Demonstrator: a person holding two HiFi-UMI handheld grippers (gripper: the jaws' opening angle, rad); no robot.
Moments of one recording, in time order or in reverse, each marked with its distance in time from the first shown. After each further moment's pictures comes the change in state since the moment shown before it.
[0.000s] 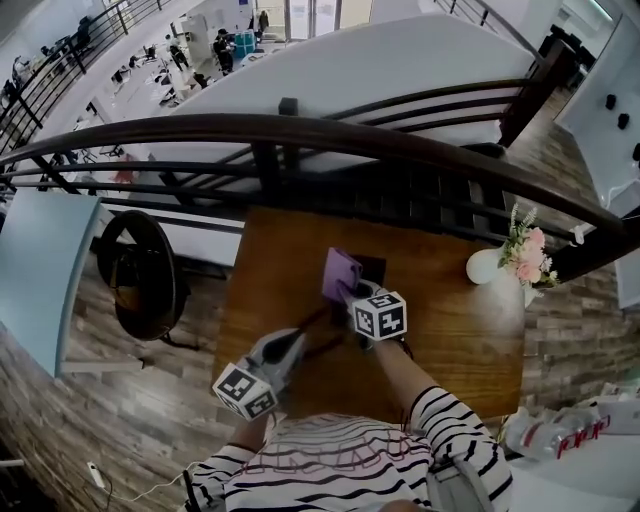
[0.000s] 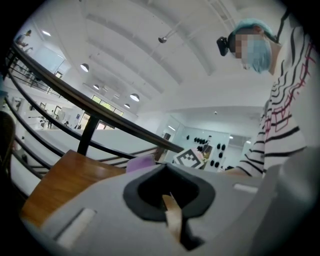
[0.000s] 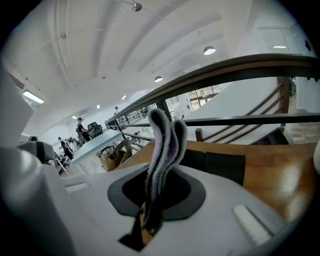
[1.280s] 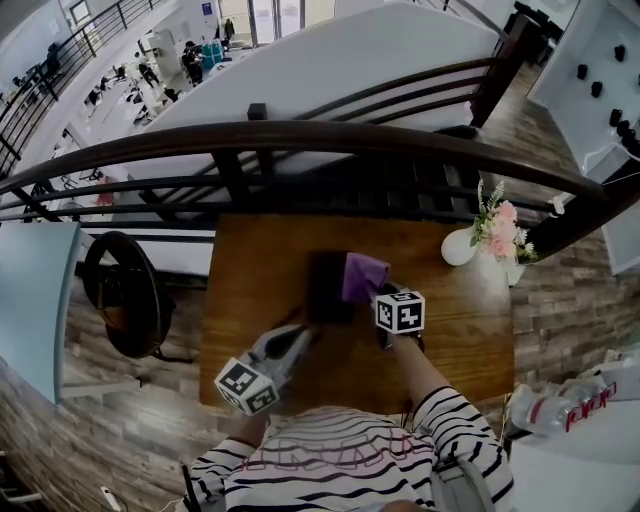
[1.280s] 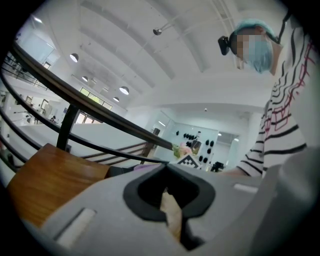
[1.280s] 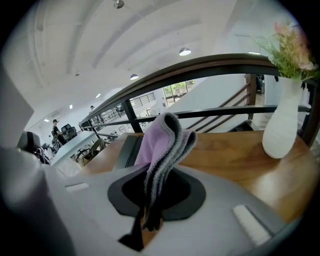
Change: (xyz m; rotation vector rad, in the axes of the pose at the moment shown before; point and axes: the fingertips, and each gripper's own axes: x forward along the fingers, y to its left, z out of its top) left arm 0.052 -0.045 -0.021 0.001 0.059 -0.126; right arm -0.093 -0.118 -0.045 0.131 0.023 -0.262
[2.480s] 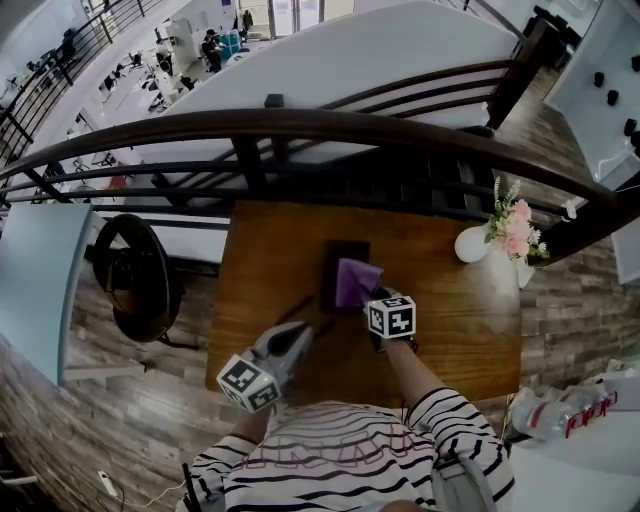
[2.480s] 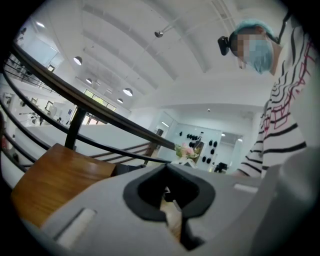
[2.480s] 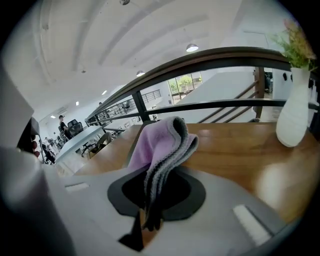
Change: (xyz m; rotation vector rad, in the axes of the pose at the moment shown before) left arm -0.031 -0.004 -0.006 0.000 -0.010 0.043; right arm 0.020 0.047 -0.041 -0.044 0.034 0.058
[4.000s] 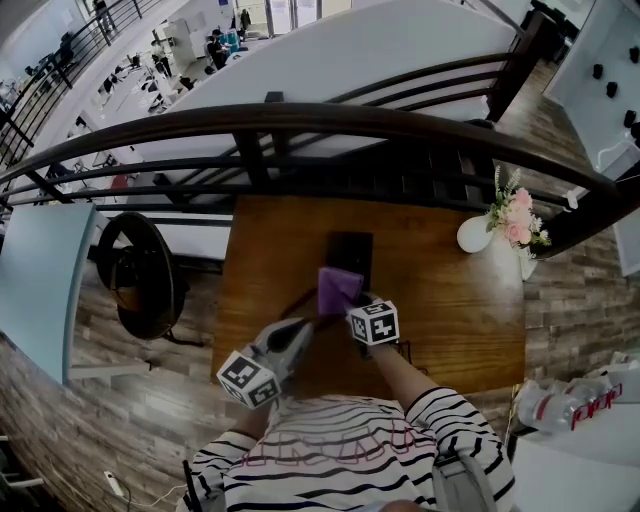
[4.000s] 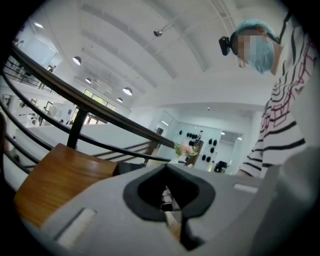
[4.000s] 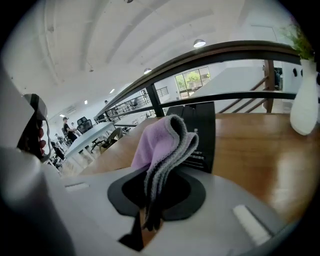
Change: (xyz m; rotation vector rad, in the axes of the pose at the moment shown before) left arm -0.021 -0.005 -0.008 0.005 0.014 0.001; right arm 0.012 0.064 -0.041 -0.028 0.032 0.088
